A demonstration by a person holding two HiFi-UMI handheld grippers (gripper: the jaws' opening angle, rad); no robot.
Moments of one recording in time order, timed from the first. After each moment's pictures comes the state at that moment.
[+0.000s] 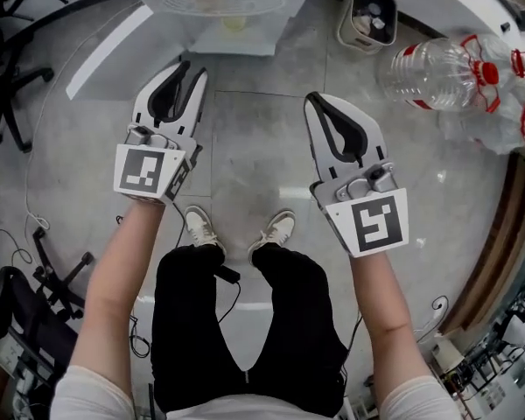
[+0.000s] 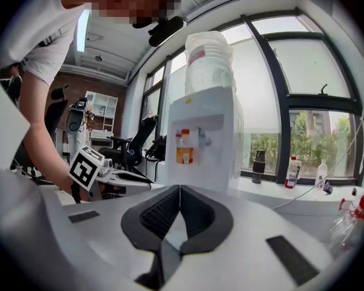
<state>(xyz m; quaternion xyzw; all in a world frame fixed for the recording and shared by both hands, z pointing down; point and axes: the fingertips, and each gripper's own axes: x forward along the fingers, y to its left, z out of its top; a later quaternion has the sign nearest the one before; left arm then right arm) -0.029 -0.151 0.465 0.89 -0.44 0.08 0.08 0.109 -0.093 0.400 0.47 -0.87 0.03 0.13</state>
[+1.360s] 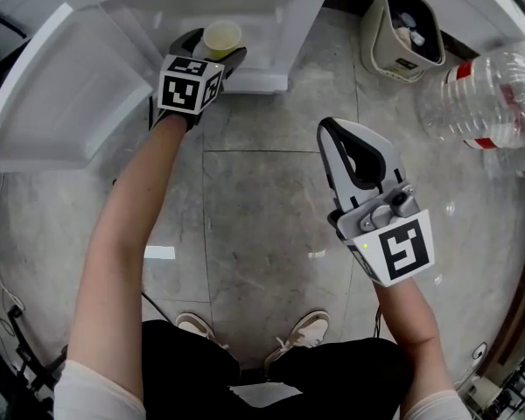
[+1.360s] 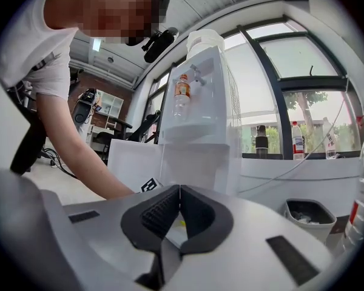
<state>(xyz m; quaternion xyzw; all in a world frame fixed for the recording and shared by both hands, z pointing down) 0.031 -0.376 0.839 0.89 -0.40 0.21 0.08 0.124 -0.147 0.661 0.47 -0.88 -0.03 0.07</state>
